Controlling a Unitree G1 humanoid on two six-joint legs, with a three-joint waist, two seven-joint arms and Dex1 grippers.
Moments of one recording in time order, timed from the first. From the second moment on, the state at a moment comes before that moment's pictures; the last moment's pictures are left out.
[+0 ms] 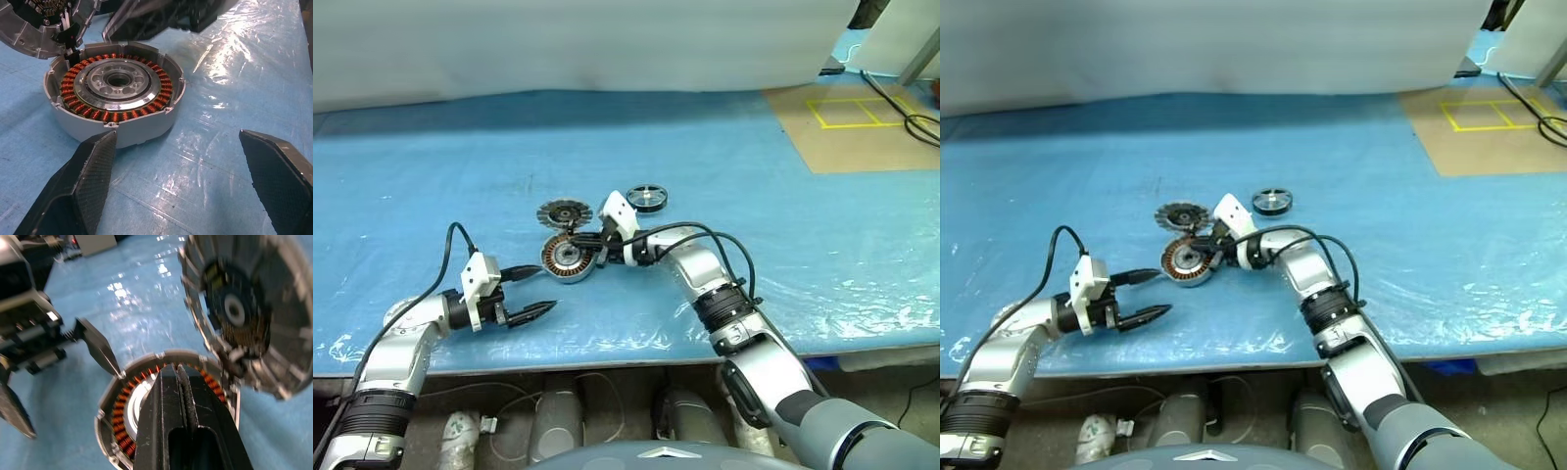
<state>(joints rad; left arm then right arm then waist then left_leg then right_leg) -0.07 0.60 0.09 0.15 -0.40 0.02 -1.21 -0.71 -0.05 0.25 0.35 0.13 0.39 0.94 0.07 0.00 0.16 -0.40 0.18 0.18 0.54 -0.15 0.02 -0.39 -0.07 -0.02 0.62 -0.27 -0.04</state>
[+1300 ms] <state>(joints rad) -0.13 0.61 0.17 -0.24 -0.66 0.31 -1.06 -1.32 -0.31 0.26 1.30 -0.18 -0.01 0.94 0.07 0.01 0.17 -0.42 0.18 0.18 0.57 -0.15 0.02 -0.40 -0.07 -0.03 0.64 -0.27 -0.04</state>
